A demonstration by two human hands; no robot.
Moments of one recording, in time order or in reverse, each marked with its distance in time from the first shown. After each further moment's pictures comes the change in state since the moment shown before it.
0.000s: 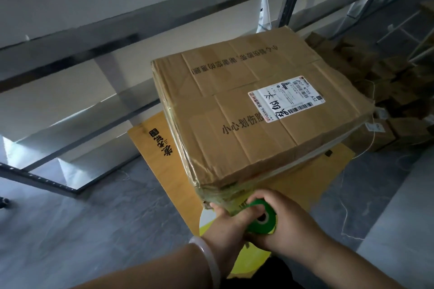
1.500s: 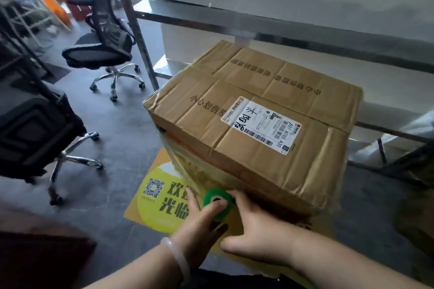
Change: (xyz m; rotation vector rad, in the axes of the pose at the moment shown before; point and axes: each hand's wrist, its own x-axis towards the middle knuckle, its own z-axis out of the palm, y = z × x) left_hand 0.084 -0.031 0.217 -0.709 0.718 0.494; right_hand 0.095 0.088 -0.178 -0.457 -1.032 -0.452
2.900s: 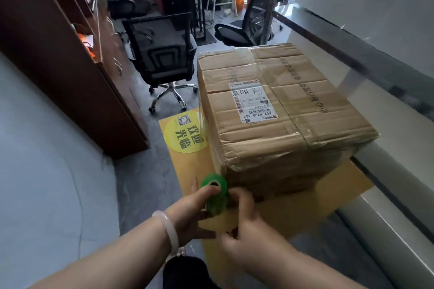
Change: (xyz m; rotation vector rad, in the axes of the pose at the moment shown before) left_hand -0.055 -0.106 0.191 -0.303 0.442 0.011; right_hand -0.090 0.154 -0.107 -0.346 -0.314 -0.409
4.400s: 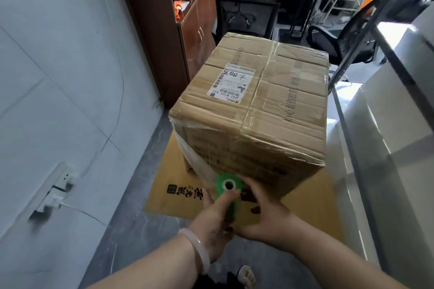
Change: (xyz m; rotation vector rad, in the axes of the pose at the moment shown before) left_hand 0.046 -0.057 0.273 -0.863 0.449 0.243; right_hand 0.031 0.182 -0.178 -0.082 -0.466 -0.497
